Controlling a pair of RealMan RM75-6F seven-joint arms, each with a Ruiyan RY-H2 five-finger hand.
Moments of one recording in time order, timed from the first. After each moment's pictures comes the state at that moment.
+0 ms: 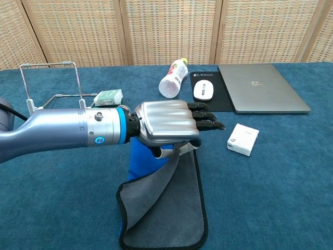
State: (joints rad) left arm -1.10 -1.79 -0.02 -1.03 1.79 0.80 0.29; right arm 0.03 -0.96 0.13 -1.82 -1.40 1.53 0.04
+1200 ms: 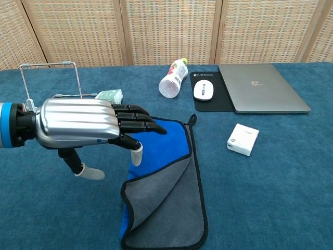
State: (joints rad) left arm -0.95 -1.41 0.21 -1.39 1.87 1.04 0.04; right arm 0.01 -0.95 0.10 -1.84 -1.47 1.56 0.03
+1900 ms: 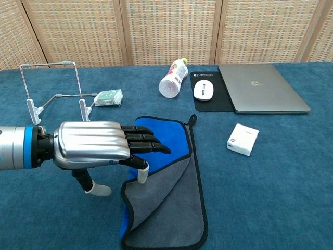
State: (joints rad) left arm -0.93 -1.52 0.19 -1.31 1.86 0.97 0.05; right arm 0.02 -0.95 0.10 -1.84 -1.46 1.54 0.04
